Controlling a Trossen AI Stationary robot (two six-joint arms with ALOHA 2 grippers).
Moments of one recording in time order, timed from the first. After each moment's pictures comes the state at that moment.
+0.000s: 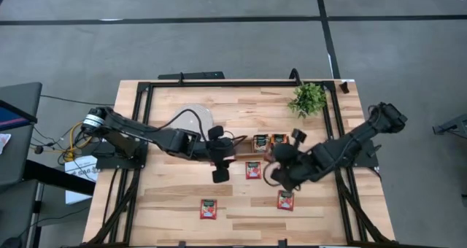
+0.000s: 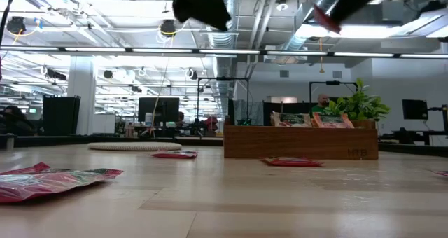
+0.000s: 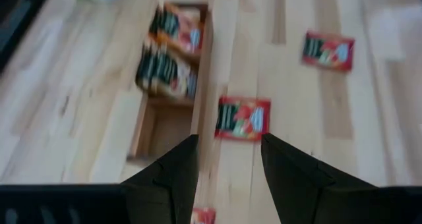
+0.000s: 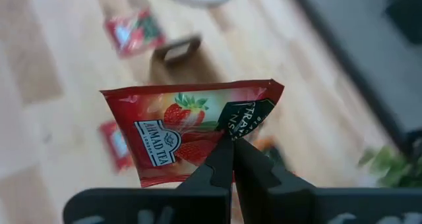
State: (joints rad) left arm -0.24 1.61 1.32 -0.49 -0.31 -0.22; right arm 0.54 1.49 1.29 -1.14 0.70 0.79
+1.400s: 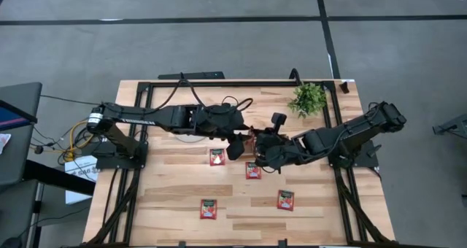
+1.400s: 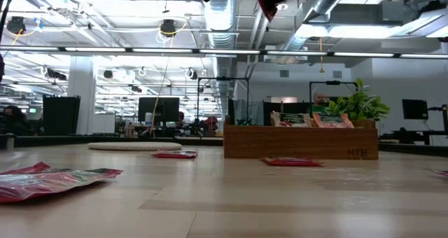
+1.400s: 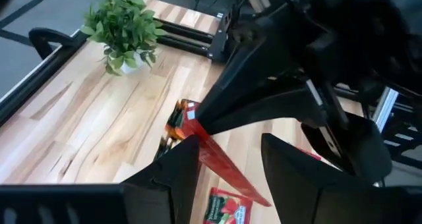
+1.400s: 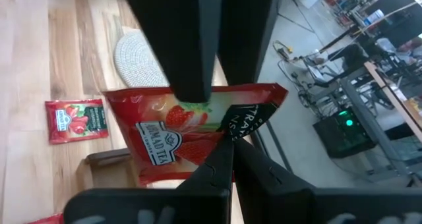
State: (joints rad) left arm -0.07 1.64 1.60 -0.47 -0.18 -0.31; right arm 0.35 1.49 1.30 -0.62 0.89 -0.02
